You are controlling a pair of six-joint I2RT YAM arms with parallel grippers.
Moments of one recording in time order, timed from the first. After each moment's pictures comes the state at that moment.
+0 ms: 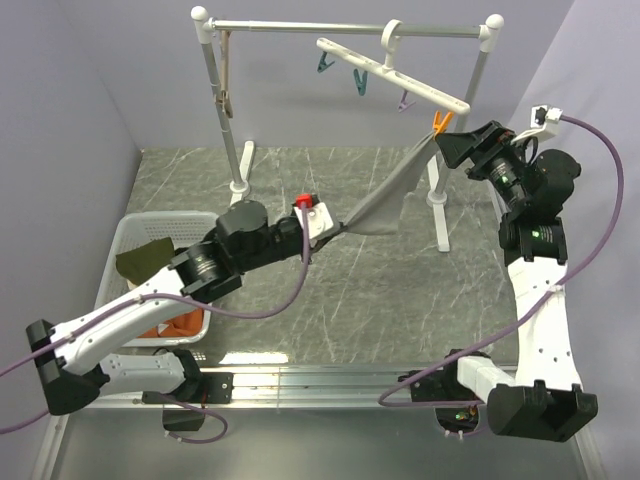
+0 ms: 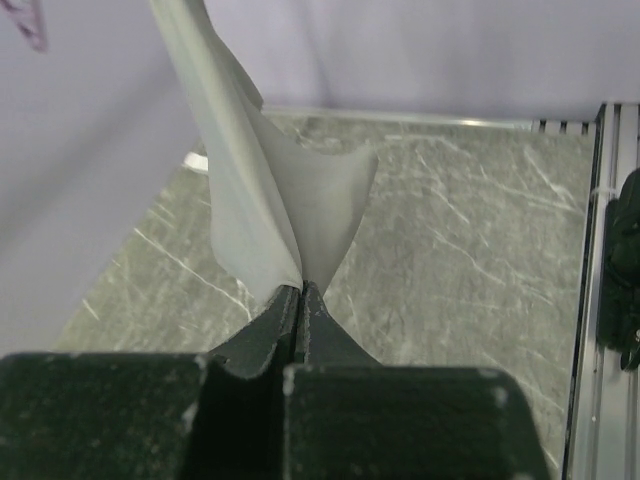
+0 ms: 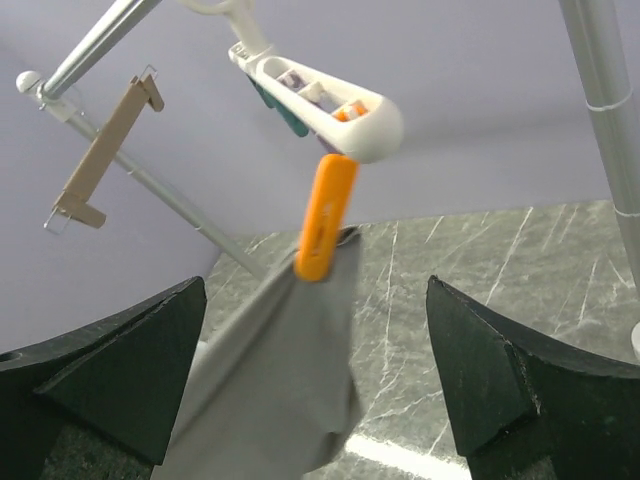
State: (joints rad) left arm -0.98 1.13 1.19 -0.10 0.16 0.26; right arm -0.13 1.07 1.24 -0.08 -0.49 0.61
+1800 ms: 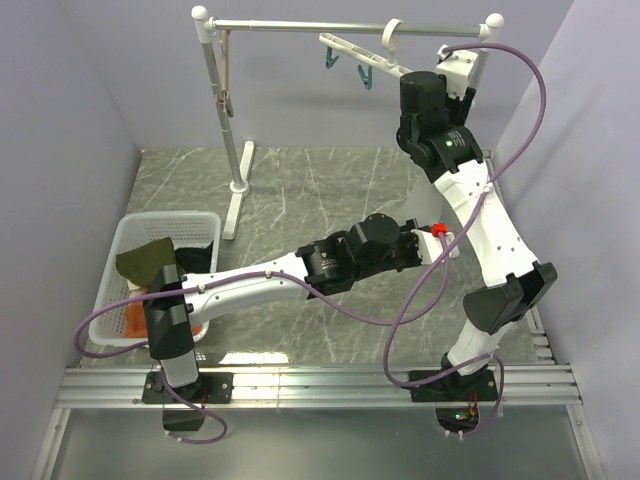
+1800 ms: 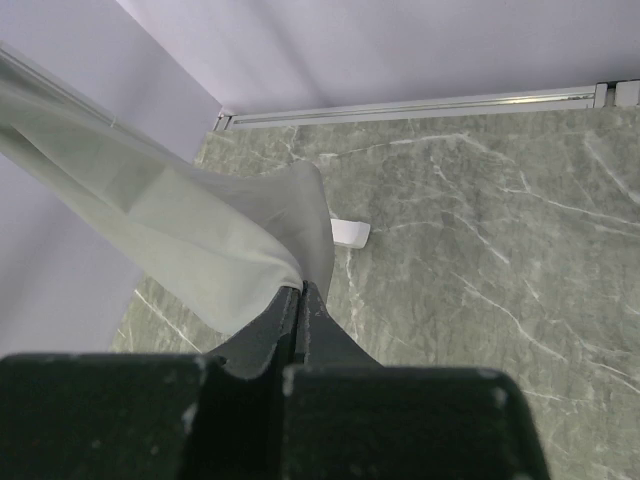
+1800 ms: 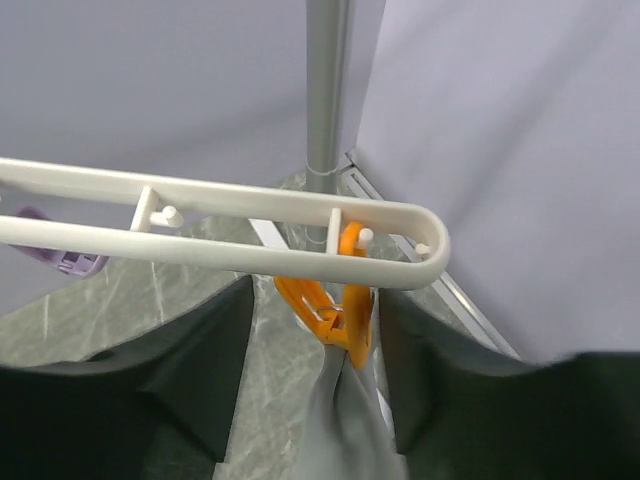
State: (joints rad) left arm -1.23 1.75 1.60 -0.02 -0.11 0.46; right arm 0.43 1.70 2.05 -0.67 1.04 0.20
